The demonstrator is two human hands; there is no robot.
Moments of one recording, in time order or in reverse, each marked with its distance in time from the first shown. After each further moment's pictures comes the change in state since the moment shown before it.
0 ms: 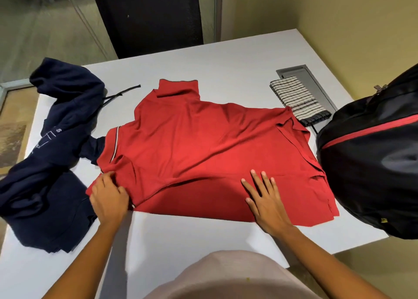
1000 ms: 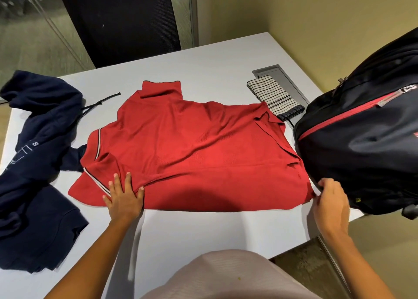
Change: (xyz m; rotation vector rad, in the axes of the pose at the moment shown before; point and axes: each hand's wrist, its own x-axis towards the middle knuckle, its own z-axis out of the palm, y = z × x) left_hand -0.011 0.021 0.051 0.183 -0.415 0.075; right_hand -0.084 0.092 -0.078 0.040 0.345 0.737
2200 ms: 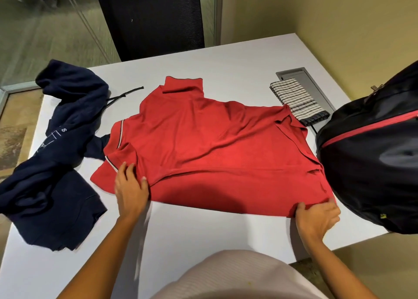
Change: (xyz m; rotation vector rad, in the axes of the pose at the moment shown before) left_hand -0.008 -0.008 -0.027 -0.229 0.341 0.074; right_hand -0.027 -0.075 0.037 0.350 -0.080 0.432
